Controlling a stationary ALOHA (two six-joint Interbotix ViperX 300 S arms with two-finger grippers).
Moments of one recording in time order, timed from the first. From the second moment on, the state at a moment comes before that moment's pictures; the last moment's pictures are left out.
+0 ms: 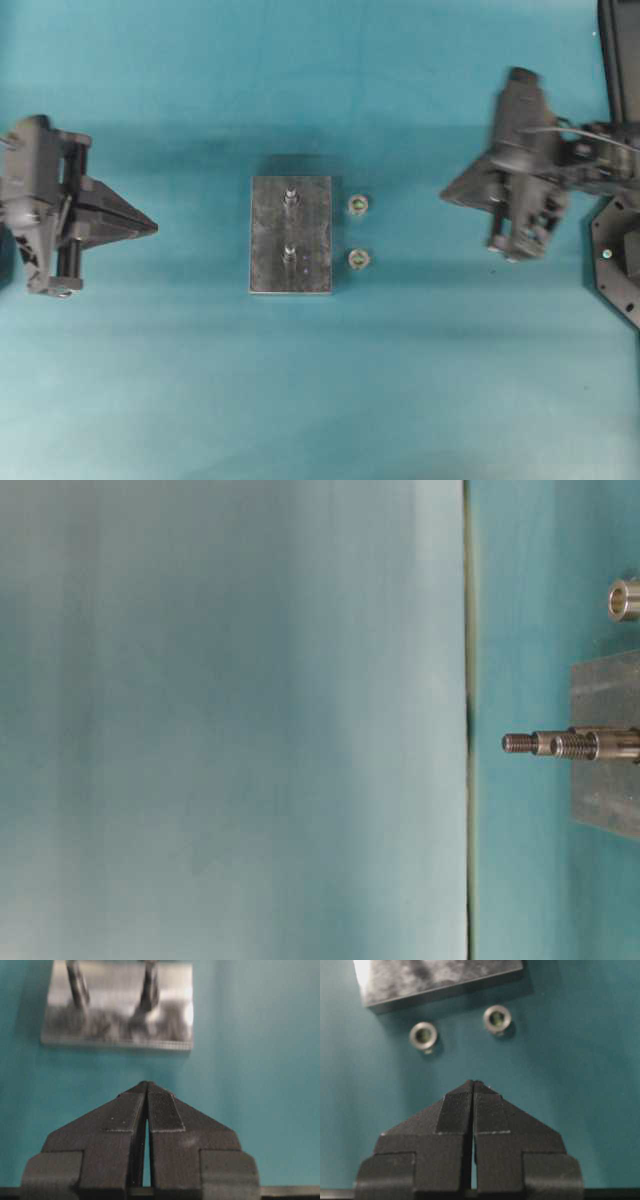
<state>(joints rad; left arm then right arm) -0.01 -0.61 1.04 0.02 0.19 -0.05 -0.15 -0.47 0.88 0.06 0.48 0.07</state>
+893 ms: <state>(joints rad) -0.04 -0.55 1.01 0.02 0.22 -0.03 -0.20 0.11 0.52 0.06 0.64 -0.02</state>
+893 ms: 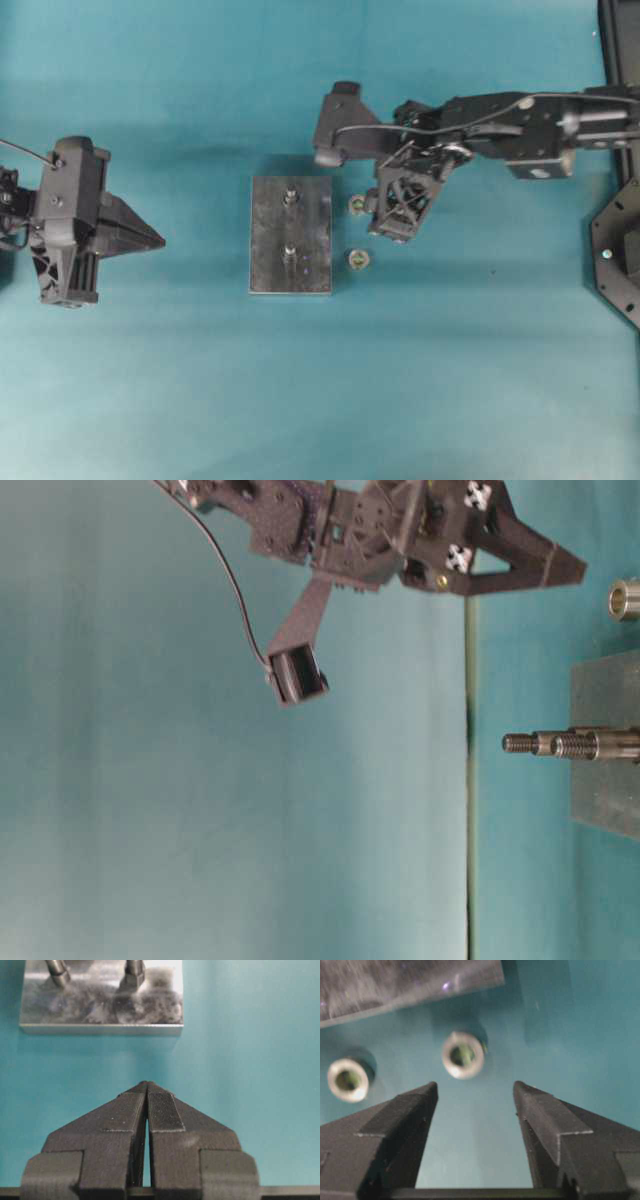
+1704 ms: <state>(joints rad) -0.04 -0.54 1.00 0.02 0.21 -0.03 -0.18 0.20 0.47 0.06 0.61 -0.03</state>
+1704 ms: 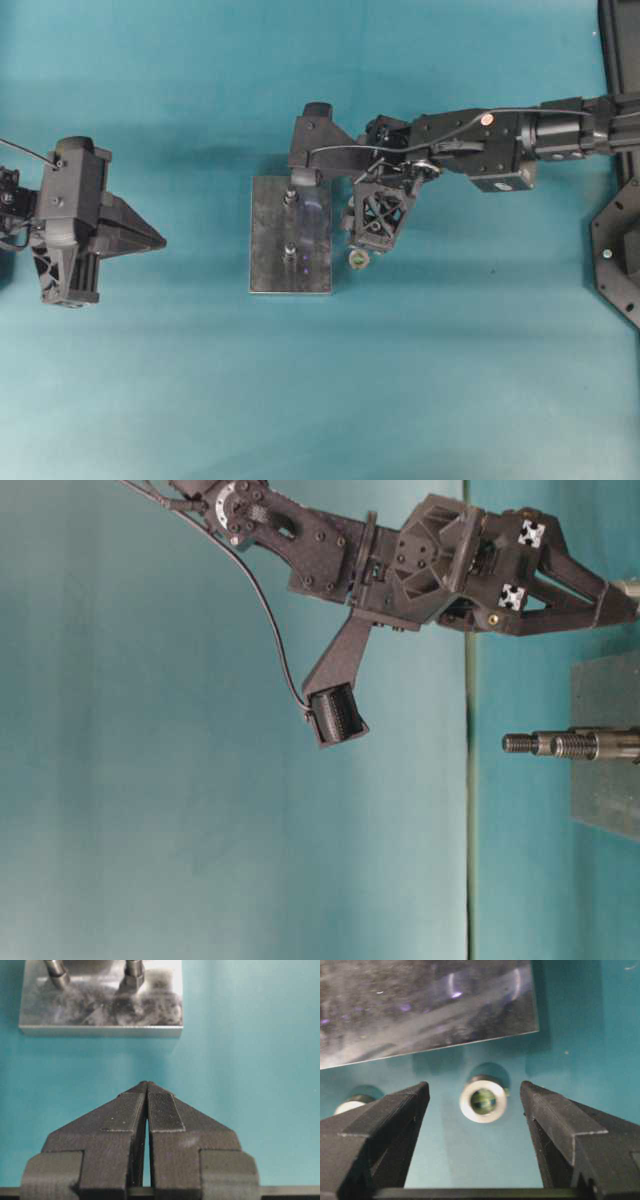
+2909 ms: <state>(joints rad) -0.04 -0.54 1.01 0.02 0.16 -0.03 -0.18 0.18 0.44 0.06 0.69 -0.03</state>
